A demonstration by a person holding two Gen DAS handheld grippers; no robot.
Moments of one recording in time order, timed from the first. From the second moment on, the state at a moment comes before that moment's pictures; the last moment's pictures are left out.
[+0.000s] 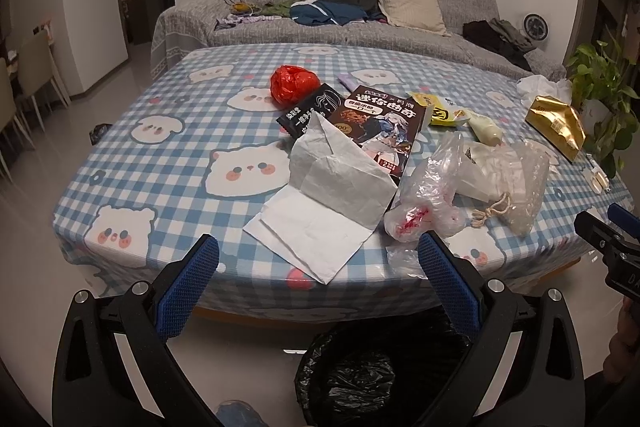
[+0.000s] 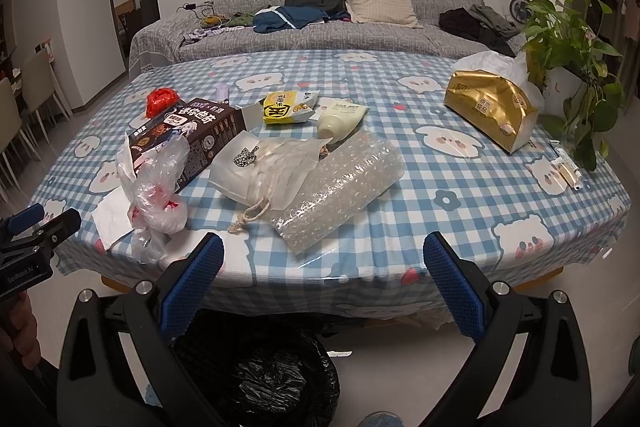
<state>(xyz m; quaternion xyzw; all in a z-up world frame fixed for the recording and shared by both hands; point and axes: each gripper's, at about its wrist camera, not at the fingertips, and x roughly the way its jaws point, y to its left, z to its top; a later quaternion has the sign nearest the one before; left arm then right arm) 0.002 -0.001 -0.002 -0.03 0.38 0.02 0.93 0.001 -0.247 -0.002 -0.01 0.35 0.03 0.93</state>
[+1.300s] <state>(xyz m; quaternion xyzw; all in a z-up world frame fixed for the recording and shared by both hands) 0.002 -0.004 -0.007 -0.03 0.38 0.02 0.92 0.004 -0.247 -0.003 -0.01 0.36 0.03 0.93</state>
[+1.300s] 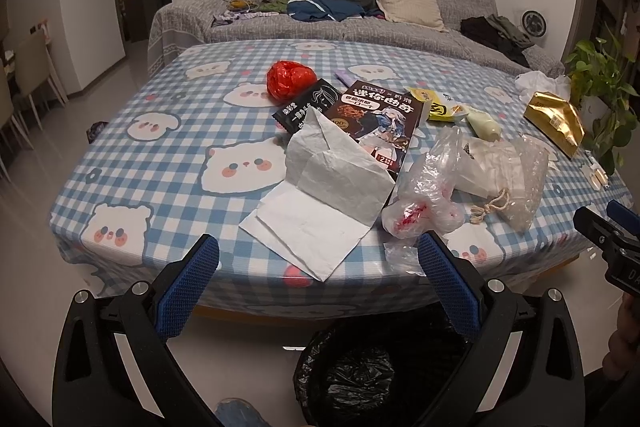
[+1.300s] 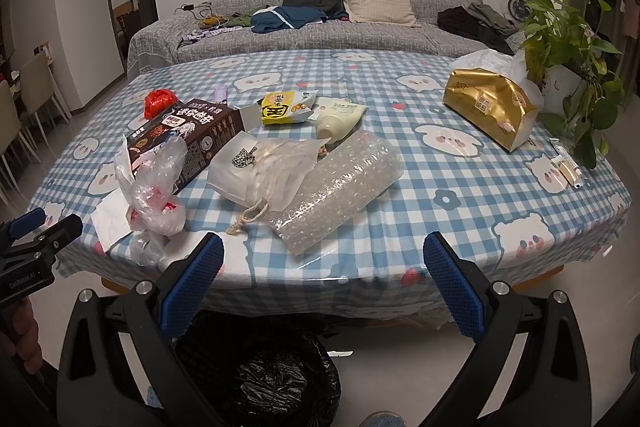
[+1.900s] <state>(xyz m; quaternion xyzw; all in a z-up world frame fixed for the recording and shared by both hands) 0.002 -0.005 -0.007 -0.03 0.38 0.02 0.92 0.006 -0.247 -0.004 -0.01 0.36 0.03 0.93</state>
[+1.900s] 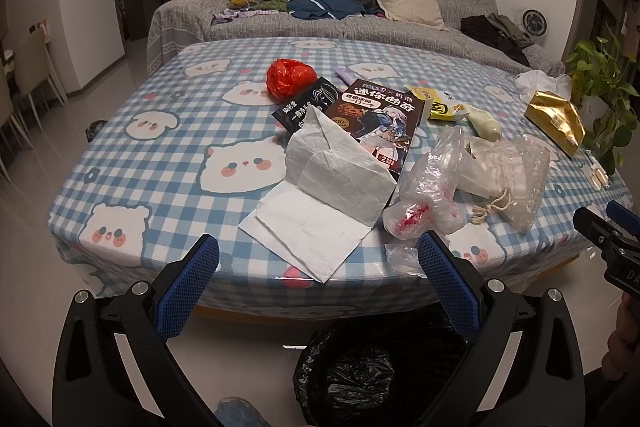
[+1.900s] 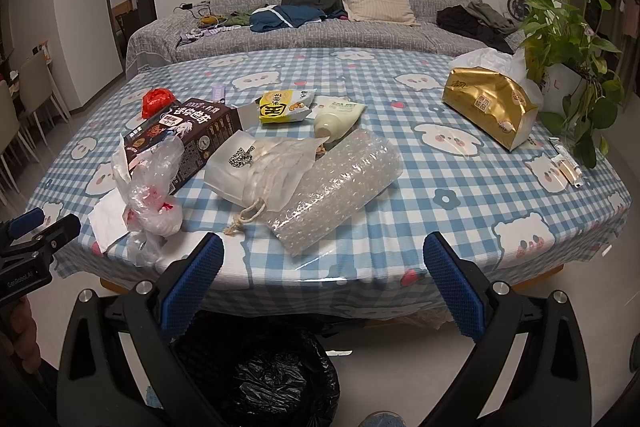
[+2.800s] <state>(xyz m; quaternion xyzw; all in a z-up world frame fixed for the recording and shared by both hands) 0.088 0.028 -0.045 -0.03 0.45 0.02 0.89 0.107 -0.256 -0.034 0.00 0.42 0.00 0.91</state>
